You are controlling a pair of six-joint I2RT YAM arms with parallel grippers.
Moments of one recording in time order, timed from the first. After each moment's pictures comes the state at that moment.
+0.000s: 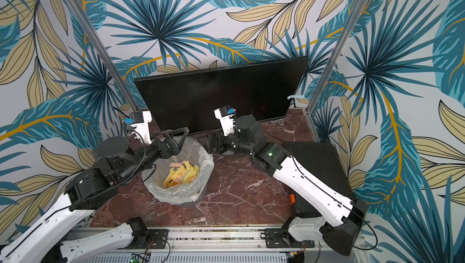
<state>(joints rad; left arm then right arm) -0.83 0.92 1.27 -0.49 -0.22 -0.70 0.73 1.27 1.34 -0.33 -0.25 0.48</state>
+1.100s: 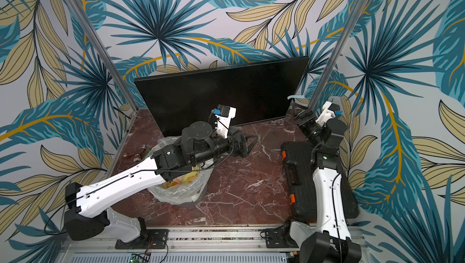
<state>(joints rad) -1.07 1.49 1.58 -0.21 -0.06 -0.55 -0.34 1.10 1.02 0.08 -0.52 0.93</state>
